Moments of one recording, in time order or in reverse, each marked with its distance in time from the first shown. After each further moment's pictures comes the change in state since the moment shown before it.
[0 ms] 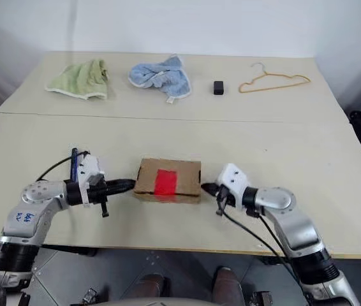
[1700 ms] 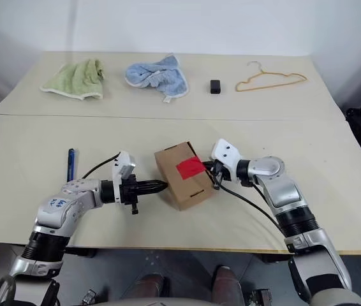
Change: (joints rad) left arm -0.131 -0.149 -0.028 -0.017 -0.067 0.305 0.140; right arm -0.306 0.031 0.069 0.440 -0.051 -0.260 0.198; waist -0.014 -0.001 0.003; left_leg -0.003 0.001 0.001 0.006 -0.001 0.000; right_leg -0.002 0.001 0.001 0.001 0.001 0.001
